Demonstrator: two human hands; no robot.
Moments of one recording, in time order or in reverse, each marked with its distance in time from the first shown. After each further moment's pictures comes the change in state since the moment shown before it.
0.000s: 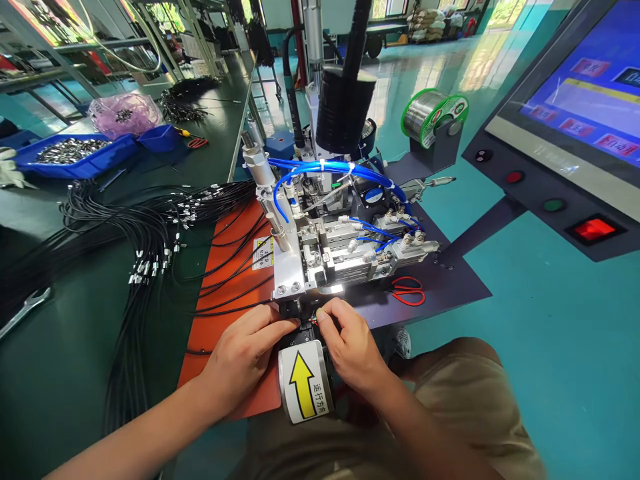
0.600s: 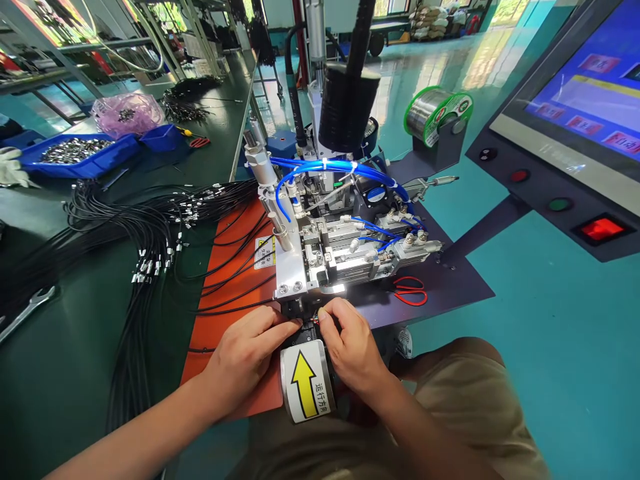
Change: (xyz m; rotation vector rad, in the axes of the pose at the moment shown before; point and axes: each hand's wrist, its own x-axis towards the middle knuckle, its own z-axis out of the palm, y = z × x) left_hand 0.000 0.000 -0.003 0.041 -0.008 0.067; right_hand 0.000 0.001 0.004 -0.052 0.058 -0.060
